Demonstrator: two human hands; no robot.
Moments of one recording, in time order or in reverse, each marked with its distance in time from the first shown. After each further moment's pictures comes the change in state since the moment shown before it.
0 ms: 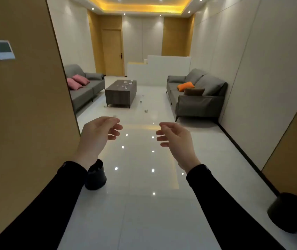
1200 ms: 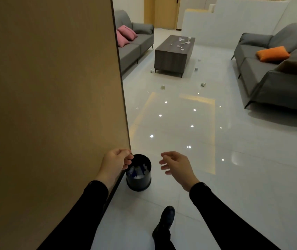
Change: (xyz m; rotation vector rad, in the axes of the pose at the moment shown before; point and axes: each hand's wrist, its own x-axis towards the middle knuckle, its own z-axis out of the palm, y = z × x) left_hand 0.444 -0.345 -0.224 0.072 0.234 -0.635; right_hand 0.408 0.289 0.400 -0.178 -0.383 0.478
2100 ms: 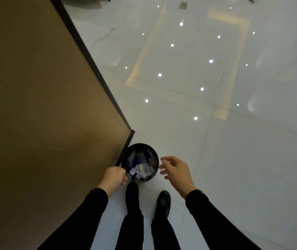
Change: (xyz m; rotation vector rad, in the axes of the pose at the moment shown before) left_hand 0.412 -0.151 0.066 0.356 -0.032 -0.805; right_hand 0.412 0.125 0.055 -0.055 -0.068 0.483
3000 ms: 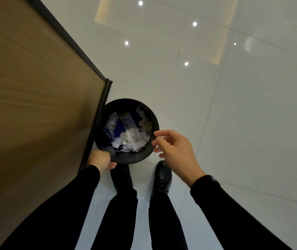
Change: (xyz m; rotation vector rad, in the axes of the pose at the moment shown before) left_hand 0.298 -0.108 0.089 0.040 0.031 -0.305; right_hand 0.175 0.152 0.056 -0.013 0.036 0.121
